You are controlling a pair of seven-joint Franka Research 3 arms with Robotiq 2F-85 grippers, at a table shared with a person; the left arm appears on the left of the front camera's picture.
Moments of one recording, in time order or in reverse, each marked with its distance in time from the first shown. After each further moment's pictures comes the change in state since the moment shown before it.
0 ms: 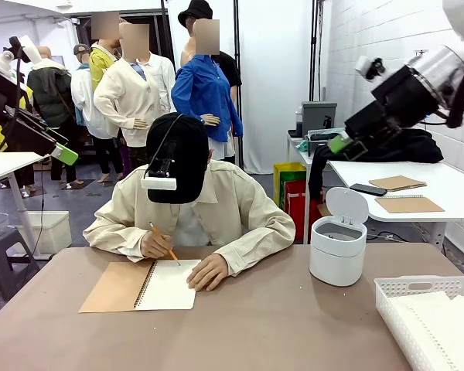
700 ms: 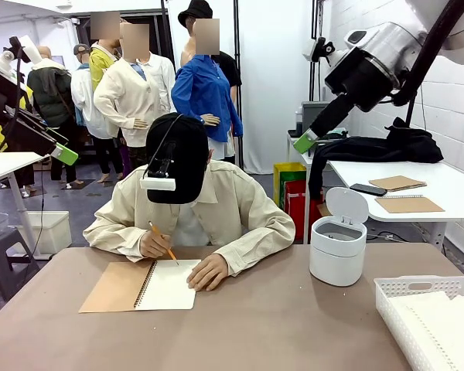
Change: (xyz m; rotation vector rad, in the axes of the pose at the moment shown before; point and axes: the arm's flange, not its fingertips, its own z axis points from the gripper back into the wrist) left arm 0.000 0.000 0.000 0.000 0.000 0.000; right arm 0.040 0.054 -0.031 0.065 0.140 0.362
